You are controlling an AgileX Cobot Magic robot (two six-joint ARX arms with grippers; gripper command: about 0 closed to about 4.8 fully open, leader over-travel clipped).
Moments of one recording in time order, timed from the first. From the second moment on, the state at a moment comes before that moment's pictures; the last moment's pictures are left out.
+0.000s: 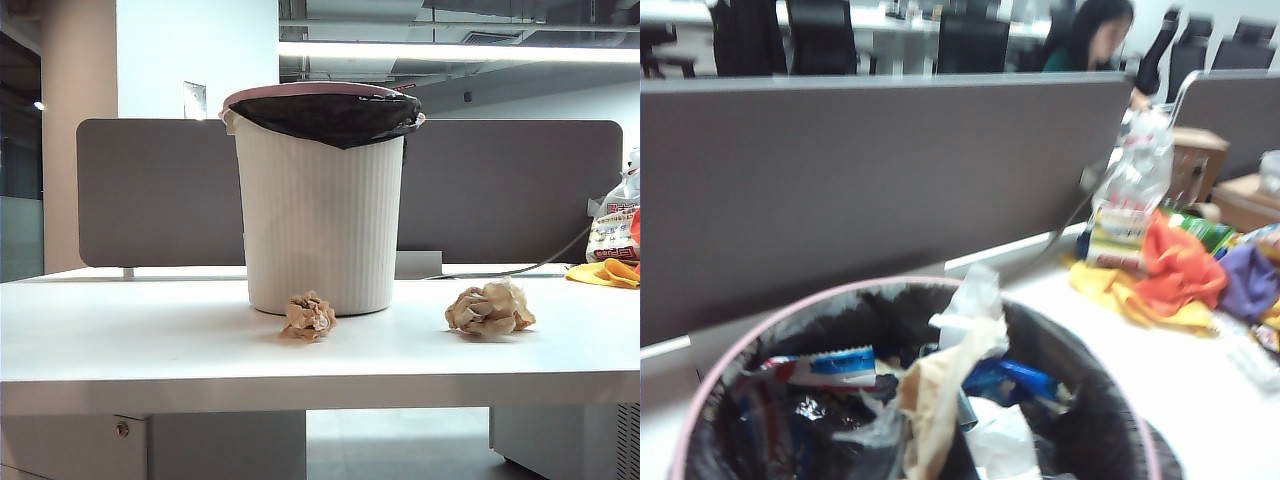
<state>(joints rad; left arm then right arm) -0.40 1.62 1.65 -0.09 0.20 -0.11 0.63 1.14 1.40 -0.48 0.04 0.02</state>
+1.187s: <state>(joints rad) -0.45 1.83 1.78 -0.06 0.30 0.01 0.62 1.14 1.40 -0.54 0.02 0.02</state>
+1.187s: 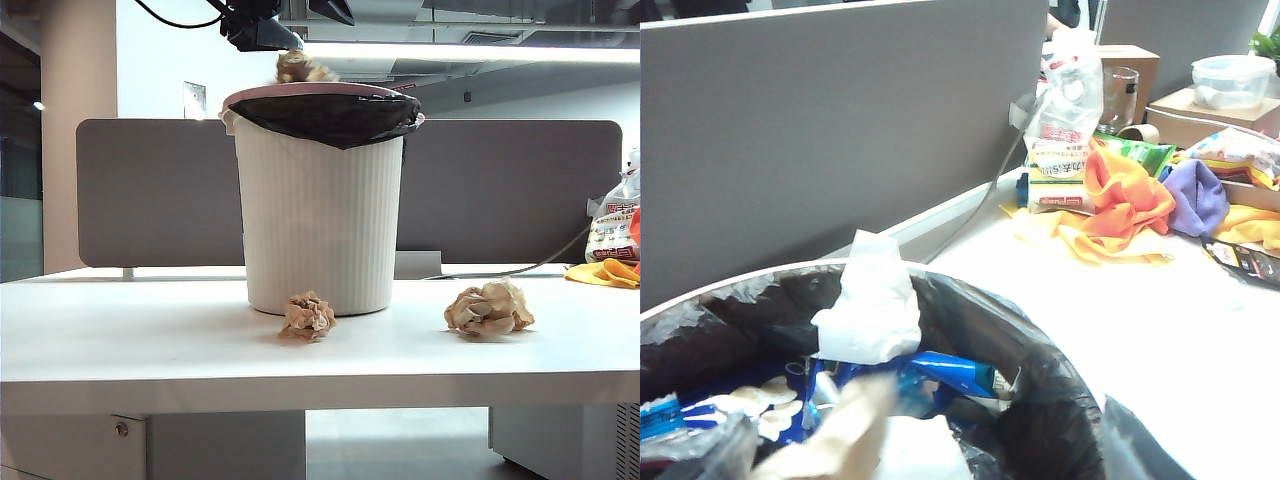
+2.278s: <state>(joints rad) -0.48 1.83 1.78 -0.10 0.23 0.28 0.62 1.10 1.40 -0.56 -0.09 0.02</state>
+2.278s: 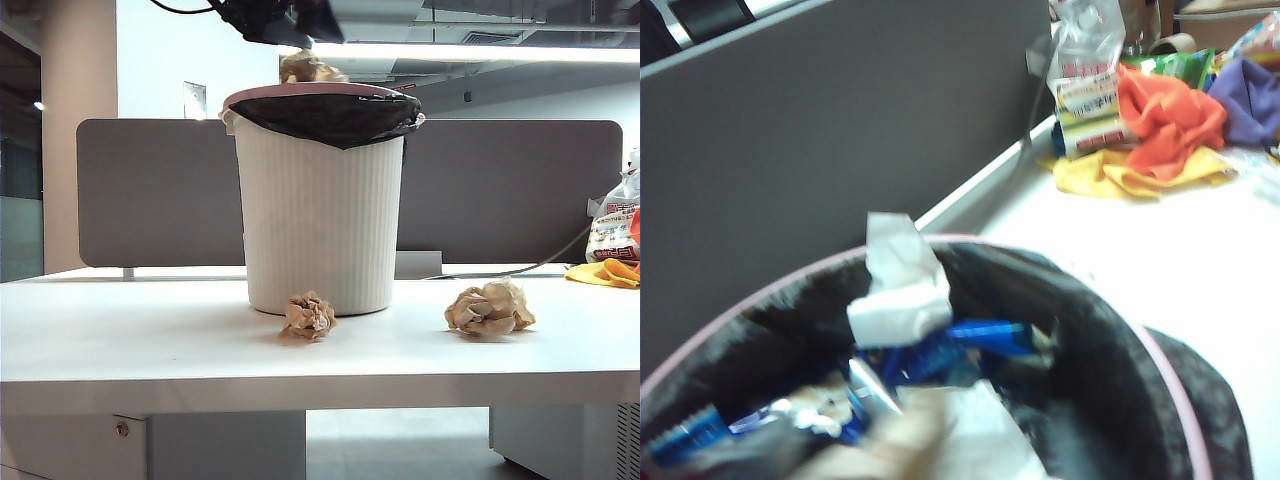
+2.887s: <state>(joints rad) -0.48 1.83 1.78 0.00 0.21 0.28 0.62 1.10 1.40 -0.56 -0.10 0.00</state>
